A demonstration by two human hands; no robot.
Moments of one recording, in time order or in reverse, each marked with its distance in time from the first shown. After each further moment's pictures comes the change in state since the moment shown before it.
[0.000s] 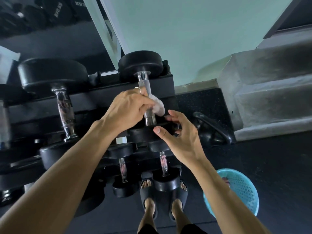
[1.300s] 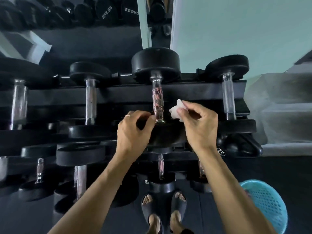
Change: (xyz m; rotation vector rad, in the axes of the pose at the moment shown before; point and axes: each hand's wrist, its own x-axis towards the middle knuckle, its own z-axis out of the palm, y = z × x) left_hand -0.207 -0.090 -0.064 -0.507 0.442 -0.665; right_hand -0.032 -0.124 0.185 0.156 0.251 -0.253
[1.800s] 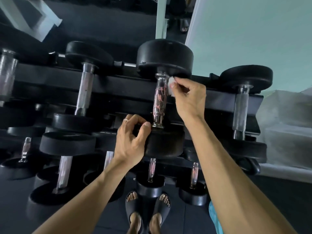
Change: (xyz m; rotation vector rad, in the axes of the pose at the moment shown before) left_hand 0.004 -0.033 0.037 -0.218 0.090 -0.045; right_hand 0.097 0.019 0.048 -0.097 -0.135 -0.052
